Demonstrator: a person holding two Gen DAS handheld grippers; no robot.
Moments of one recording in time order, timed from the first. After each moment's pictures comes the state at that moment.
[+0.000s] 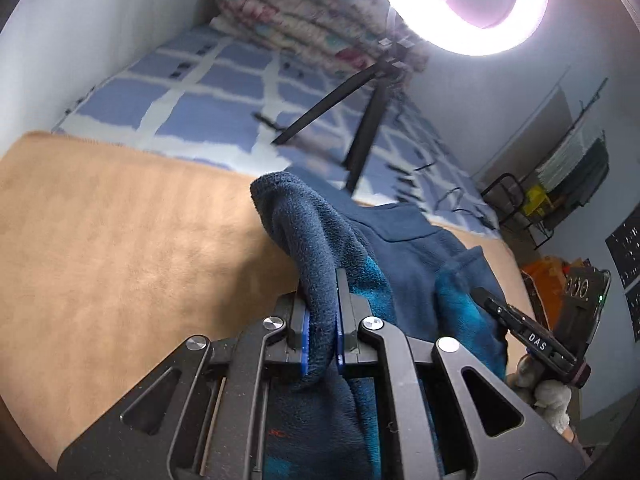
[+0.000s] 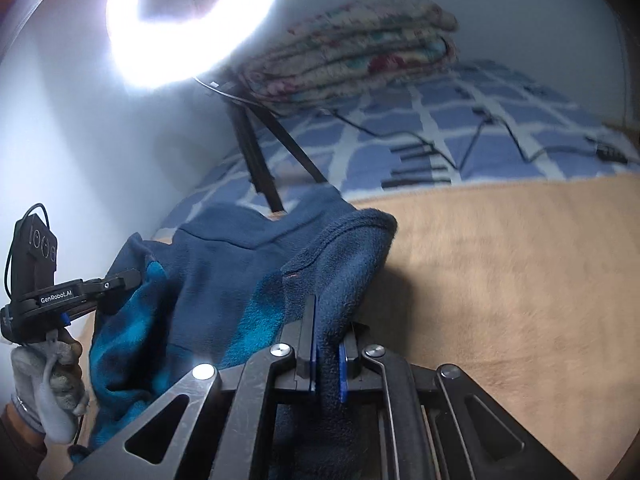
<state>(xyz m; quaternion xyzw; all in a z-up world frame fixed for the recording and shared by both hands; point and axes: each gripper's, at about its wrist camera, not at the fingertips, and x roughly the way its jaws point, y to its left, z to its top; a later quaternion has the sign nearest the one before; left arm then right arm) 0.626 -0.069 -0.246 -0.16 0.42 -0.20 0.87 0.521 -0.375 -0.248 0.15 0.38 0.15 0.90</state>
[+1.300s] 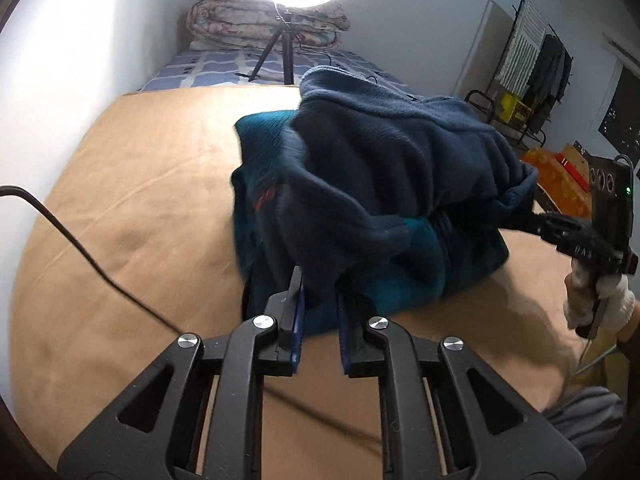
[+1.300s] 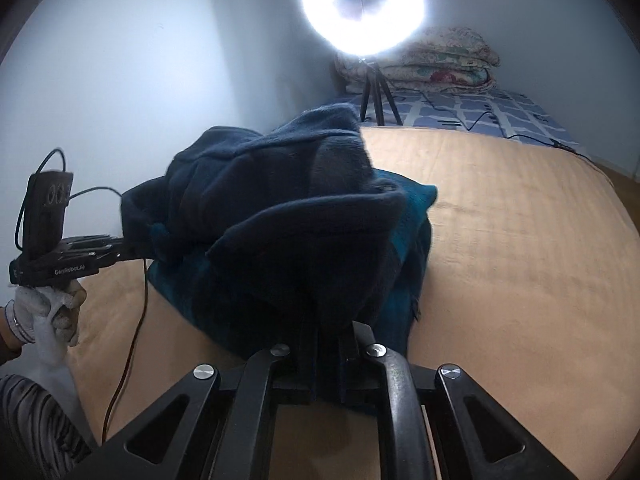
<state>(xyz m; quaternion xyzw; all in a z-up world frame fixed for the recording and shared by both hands) 0.237 -0.035 -0.227 -0.02 0.41 -0.23 0.88 0.166 -0.360 -0.205 0.05 0.38 0.22 0.90</state>
